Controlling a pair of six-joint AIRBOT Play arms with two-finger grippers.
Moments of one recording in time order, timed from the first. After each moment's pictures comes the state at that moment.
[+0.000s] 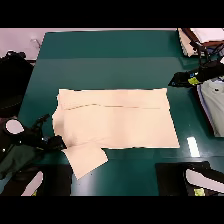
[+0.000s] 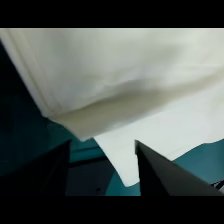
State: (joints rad) left arm 0.09 -0.72 0.40 1.13 -1.38 -1.57; right arm -0.07 -1.24 1.33 -1.22 1.31 1.43
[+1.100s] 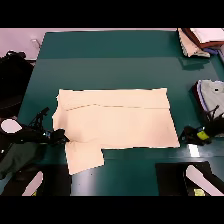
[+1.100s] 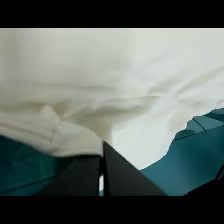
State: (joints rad) left arm 0.09 -0.70 0.43 0.95 -1.29 -1.51; right arm -0.51 -1.00 0.57 -1.31 1.46 1.35
